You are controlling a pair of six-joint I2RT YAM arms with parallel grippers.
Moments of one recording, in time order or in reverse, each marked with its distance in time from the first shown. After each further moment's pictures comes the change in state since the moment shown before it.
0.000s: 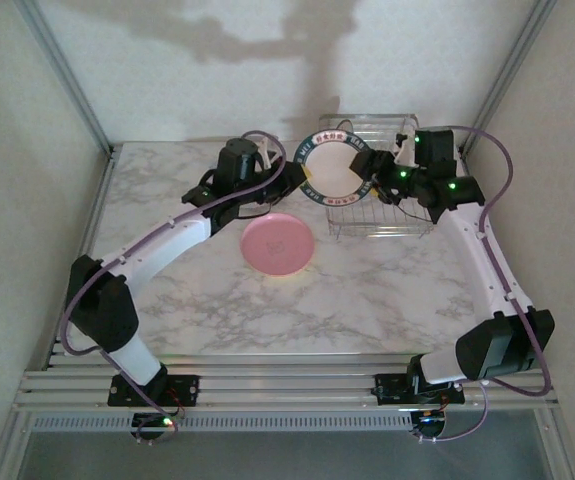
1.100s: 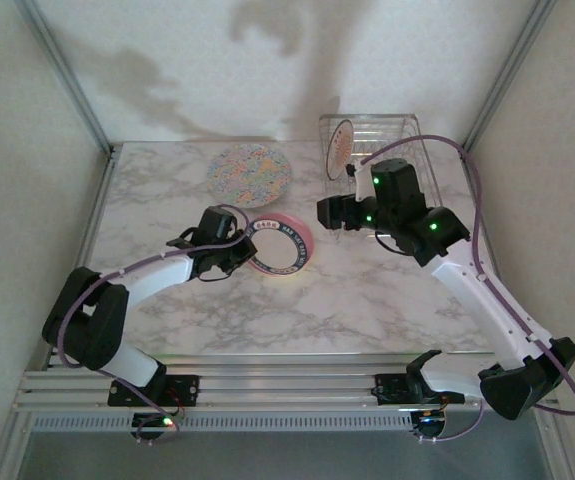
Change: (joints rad) left arm 0.120 -0.114 -0.594 -0.043 -0.155 -0.024; right arm 0.368 -0.175 -0.116 -0.044 0.402 -0.509
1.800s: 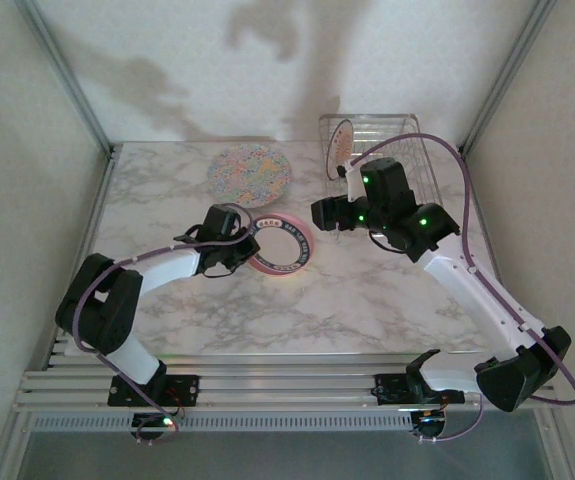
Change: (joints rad) left arm 0.011 0.098 0.038 0.056 0.022 -0.002; right arm 0.021 0.046 0.014 -0.003 0.022 -0.020
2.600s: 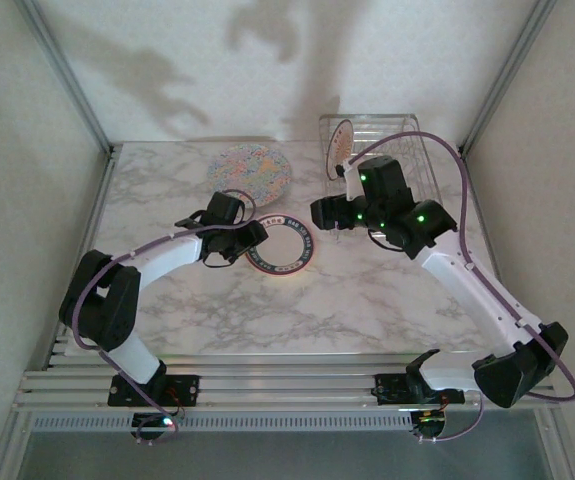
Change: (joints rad) left arm -0.004 0.019 0.159 -0.235 -0.051 0.098; right arm 0.000 0.025 0.024 -0.023 0.008 0.000
